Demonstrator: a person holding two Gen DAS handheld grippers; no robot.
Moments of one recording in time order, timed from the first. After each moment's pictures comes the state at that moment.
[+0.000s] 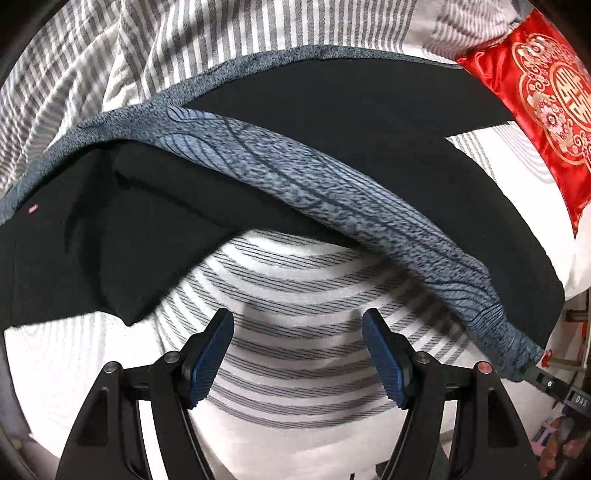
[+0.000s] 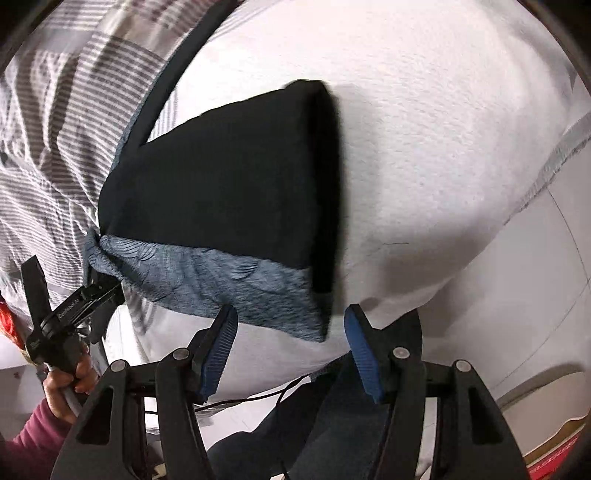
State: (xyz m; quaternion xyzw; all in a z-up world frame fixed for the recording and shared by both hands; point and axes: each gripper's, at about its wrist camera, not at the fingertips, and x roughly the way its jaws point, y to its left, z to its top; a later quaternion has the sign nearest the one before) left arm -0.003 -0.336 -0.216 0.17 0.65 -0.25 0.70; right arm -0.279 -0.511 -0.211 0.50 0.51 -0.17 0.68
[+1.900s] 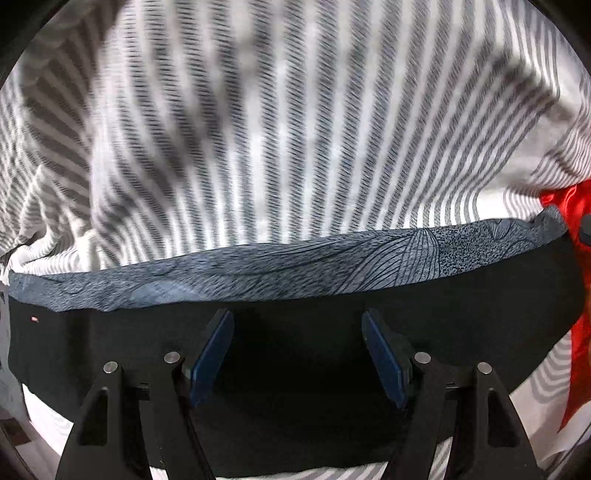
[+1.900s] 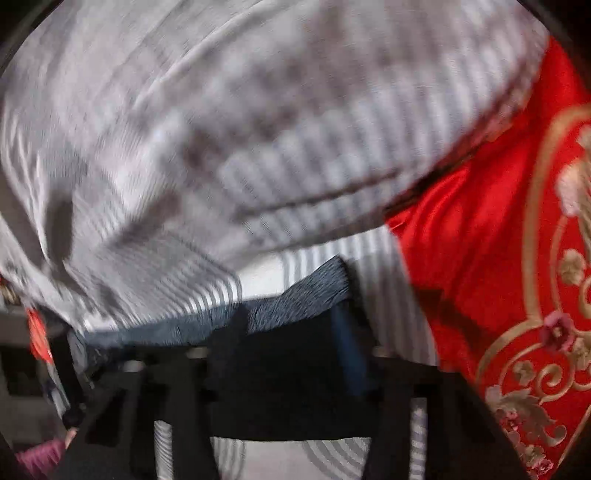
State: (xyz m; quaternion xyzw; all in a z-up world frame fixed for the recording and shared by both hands) left arm 0.156 -0.486 -0.221 0.13 0.63 -0.14 0.75; right arm 0.097 -0.733 -0.122 0.26 0.57 -0.03 0.78
